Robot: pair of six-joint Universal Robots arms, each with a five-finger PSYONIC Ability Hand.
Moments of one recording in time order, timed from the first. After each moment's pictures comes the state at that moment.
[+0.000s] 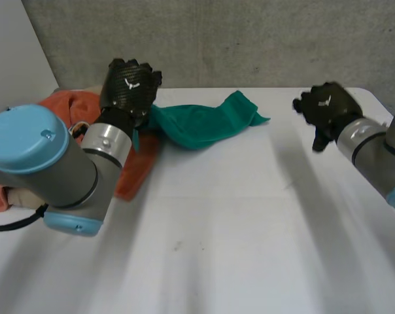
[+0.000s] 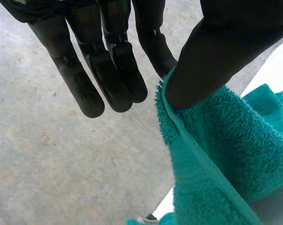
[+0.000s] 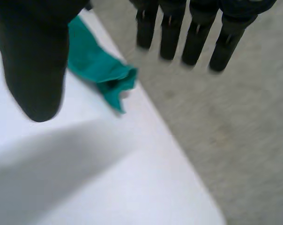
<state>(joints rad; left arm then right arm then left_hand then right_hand) 4.18 -1.97 -1.49 3.67 -1.58 3.65 1.83 -1.12 1.31 0.01 1.38 2.47 1.15 1.19 1.19 1.20 1.00 0.31 0.33 0.34 0.34 0.14</state>
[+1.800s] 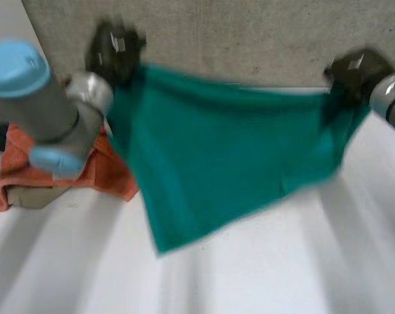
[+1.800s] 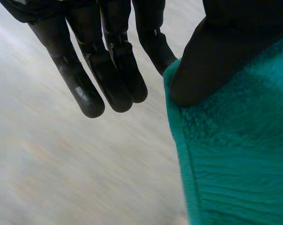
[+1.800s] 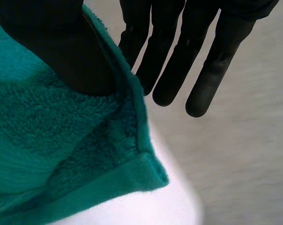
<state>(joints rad) 4.31 -2.14 -1.02 3.49 -1.45 3.75 1.73 -1.05 0.94 0.18 1.35 2.48 1.15 1.19 1.20 1.20 1.00 1.12 1.18 1.19 1.20 0.98</state>
